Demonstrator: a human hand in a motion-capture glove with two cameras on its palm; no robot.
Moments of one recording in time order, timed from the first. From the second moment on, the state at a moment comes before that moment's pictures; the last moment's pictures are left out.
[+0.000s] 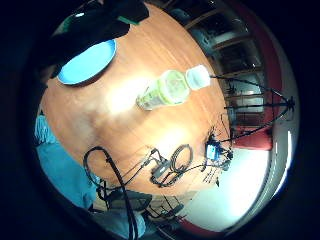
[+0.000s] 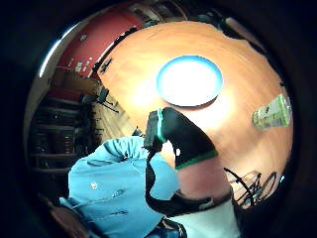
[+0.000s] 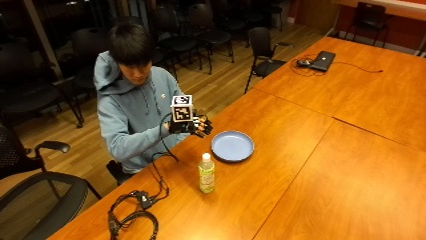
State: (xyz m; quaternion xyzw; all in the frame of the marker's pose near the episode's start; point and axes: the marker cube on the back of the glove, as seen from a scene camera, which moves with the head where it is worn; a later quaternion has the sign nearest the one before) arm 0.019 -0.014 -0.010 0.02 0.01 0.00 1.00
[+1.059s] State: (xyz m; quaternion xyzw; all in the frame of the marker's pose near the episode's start) arm 0.206 0.106 -0.007 0.16 -0.12 0.16 0.97
